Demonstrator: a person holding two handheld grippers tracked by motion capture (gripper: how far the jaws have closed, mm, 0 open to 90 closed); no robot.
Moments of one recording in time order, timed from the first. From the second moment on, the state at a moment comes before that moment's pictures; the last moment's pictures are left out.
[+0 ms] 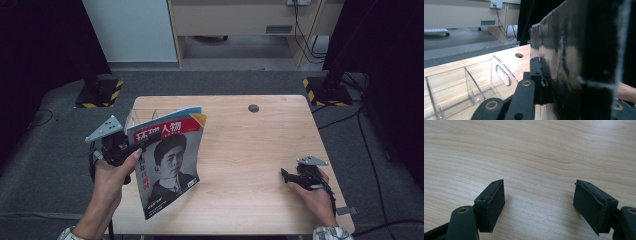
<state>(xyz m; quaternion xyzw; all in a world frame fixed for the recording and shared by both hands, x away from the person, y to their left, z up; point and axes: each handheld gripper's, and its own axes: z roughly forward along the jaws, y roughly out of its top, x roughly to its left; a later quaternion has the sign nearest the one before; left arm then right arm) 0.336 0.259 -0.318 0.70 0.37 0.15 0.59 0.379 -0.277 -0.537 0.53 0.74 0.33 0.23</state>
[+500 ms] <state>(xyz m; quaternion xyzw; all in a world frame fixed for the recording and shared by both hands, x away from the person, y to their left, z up) 0.321 0.298 -0.314 0.68 0.39 0.17 0.59 0.379 -0.277 -0.537 0.53 0.74 0.33 0.23</state>
